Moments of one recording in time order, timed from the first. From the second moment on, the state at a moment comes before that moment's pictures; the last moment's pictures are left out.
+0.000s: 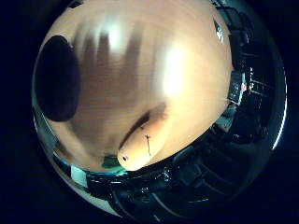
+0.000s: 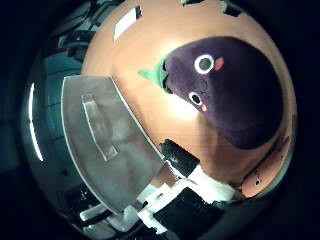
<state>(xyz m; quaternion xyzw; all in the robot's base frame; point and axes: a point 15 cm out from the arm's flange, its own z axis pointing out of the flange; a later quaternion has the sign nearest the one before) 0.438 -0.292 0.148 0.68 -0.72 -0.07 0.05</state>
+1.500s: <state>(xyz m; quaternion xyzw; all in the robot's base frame) 0.405 -0.249 0.302 0.70 -0.71 -0.05 0.06</state>
